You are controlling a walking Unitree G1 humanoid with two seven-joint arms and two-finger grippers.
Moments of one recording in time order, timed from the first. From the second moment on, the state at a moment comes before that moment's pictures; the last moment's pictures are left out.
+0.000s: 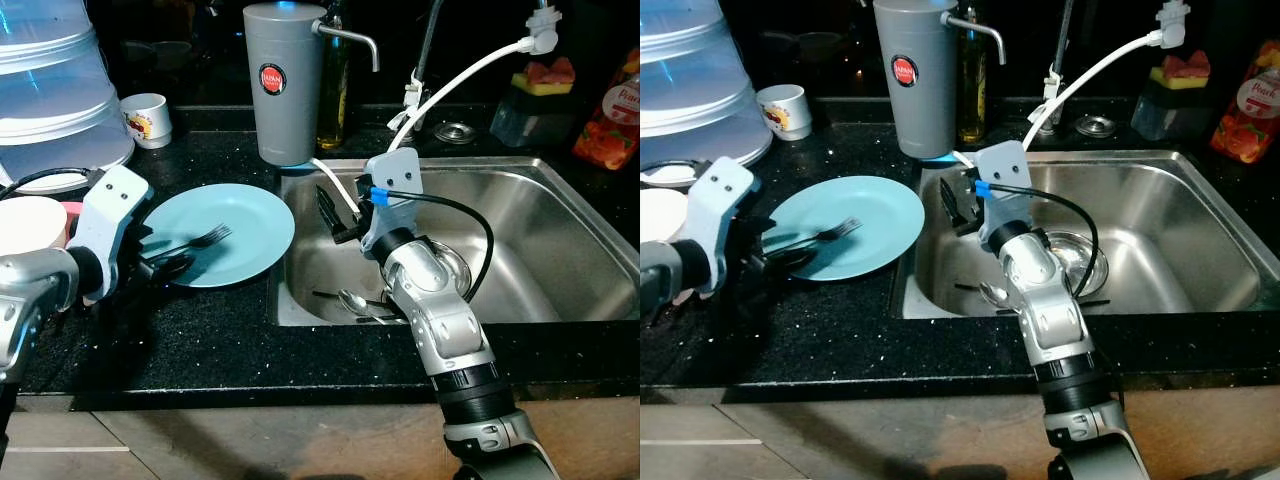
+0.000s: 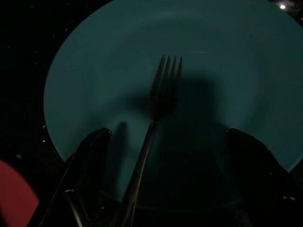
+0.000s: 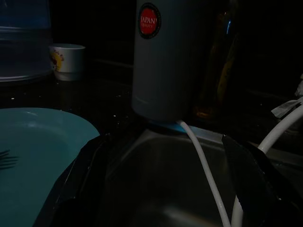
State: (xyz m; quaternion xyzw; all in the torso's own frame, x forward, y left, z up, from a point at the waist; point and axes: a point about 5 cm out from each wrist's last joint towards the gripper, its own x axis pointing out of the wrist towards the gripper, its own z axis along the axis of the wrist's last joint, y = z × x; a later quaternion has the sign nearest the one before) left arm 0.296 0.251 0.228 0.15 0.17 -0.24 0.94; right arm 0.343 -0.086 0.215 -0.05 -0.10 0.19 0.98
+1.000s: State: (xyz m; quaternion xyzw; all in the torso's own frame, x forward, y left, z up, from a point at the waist) left arm 0.325 0.259 0.220 0.17 0.23 -0.28 0.91; right arm 0.344 -0.088 0.213 -0.05 -0.09 0.20 0.97
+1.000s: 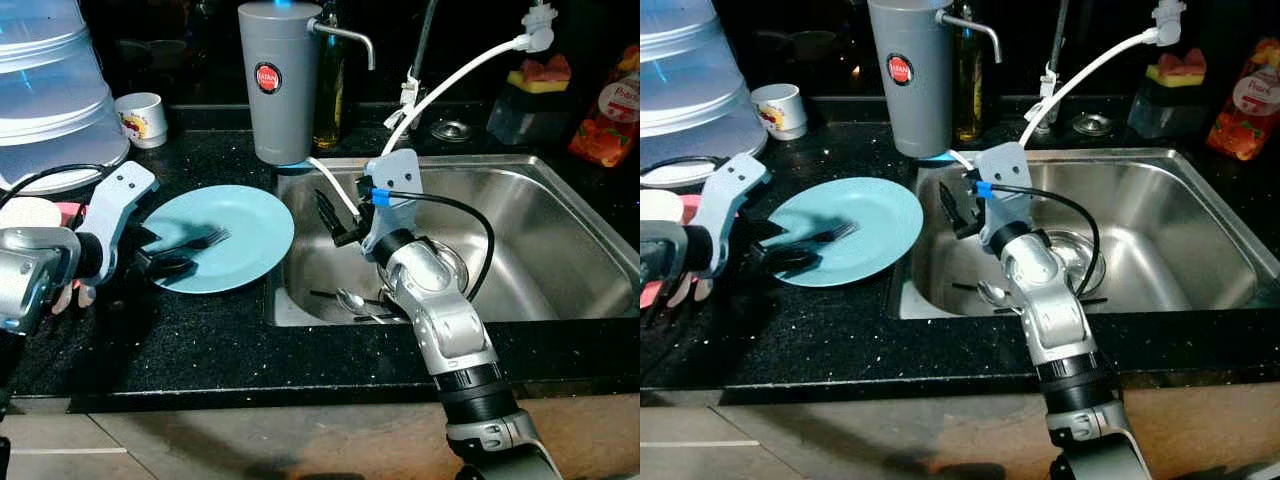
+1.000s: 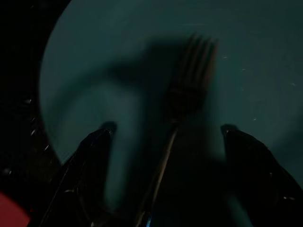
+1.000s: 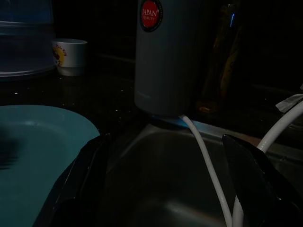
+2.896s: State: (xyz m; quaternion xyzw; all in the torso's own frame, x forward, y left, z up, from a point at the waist) left arm 0.317 0.154 0.281 -0.04 -0.08 -0.38 0.92; right arm 0.336 -0.081 0.243 0.14 -0.11 0.21 0.96
